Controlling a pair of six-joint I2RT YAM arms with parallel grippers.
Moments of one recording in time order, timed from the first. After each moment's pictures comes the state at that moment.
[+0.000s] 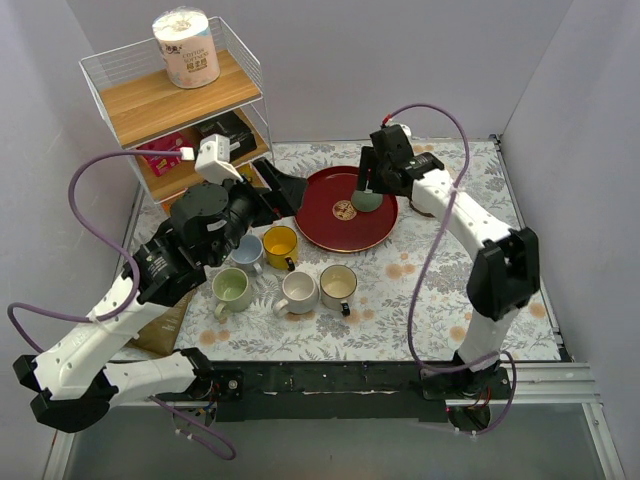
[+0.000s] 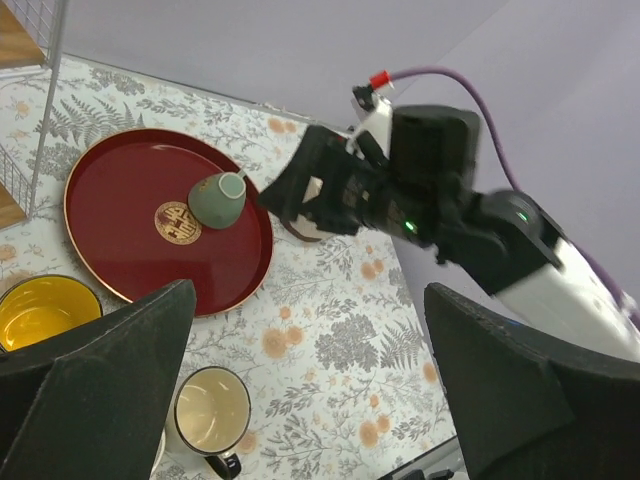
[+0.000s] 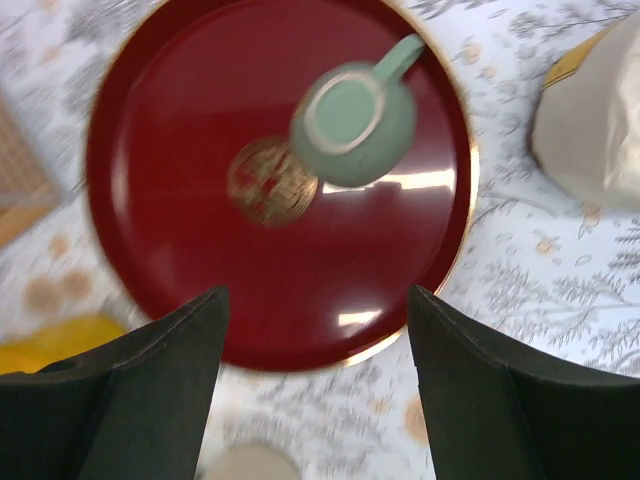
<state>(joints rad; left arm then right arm) -0.87 1.01 1.38 -0.46 -0.46 -0.71 0.54 1.71 1.59 -0.66 0.20 0.47</state>
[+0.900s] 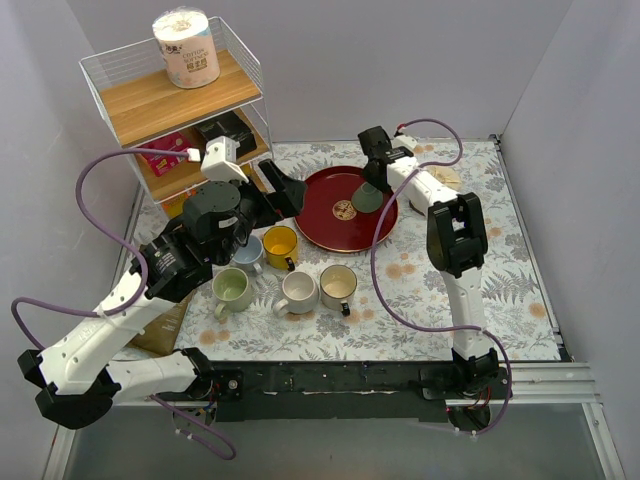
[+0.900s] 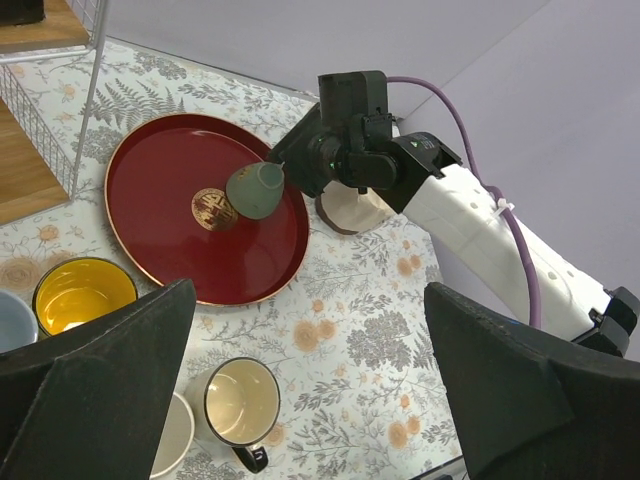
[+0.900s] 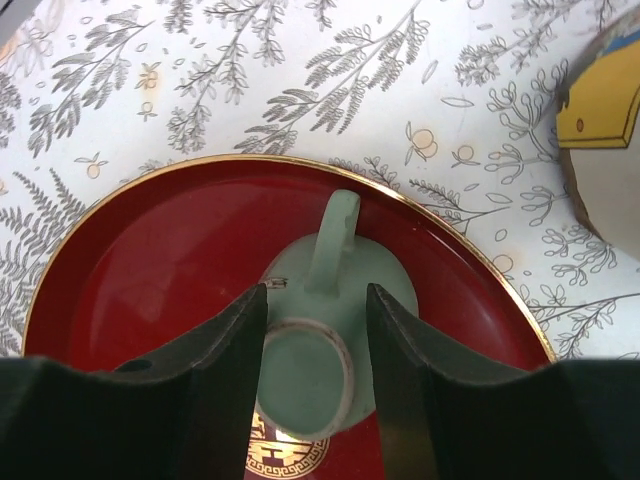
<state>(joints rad) -0.87 1.05 1.38 -0.52 -0.50 -0.72 0.42 2.28 1.97 -0.64 0.44 0.91</state>
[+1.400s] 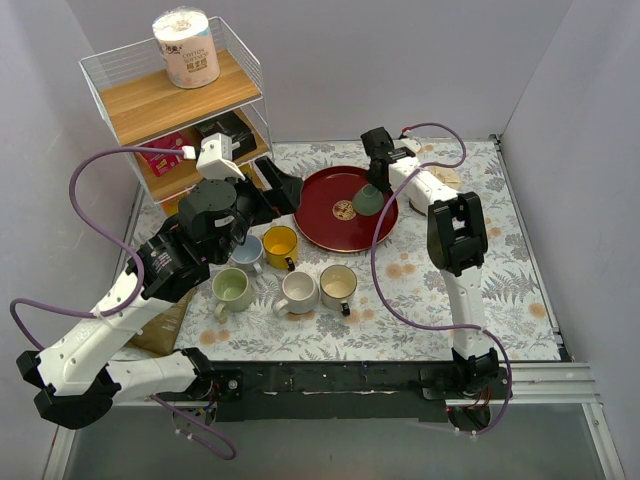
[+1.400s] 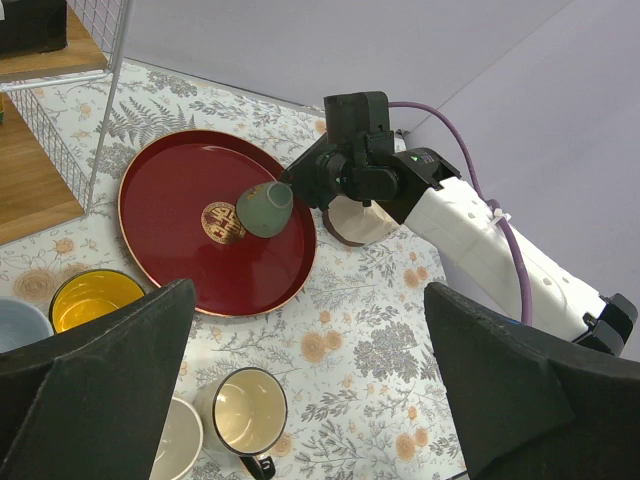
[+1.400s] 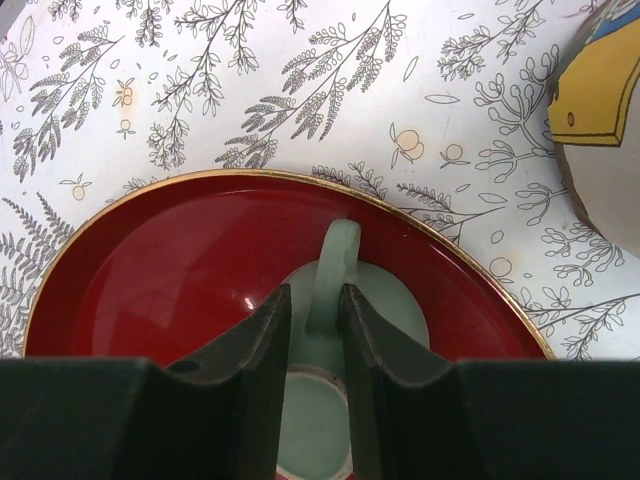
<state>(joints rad) -0.87 1.05 1.41 -0.53 -0.53 -0.69 0.41 2.30 1.97 -0.65 0.43 0.99</state>
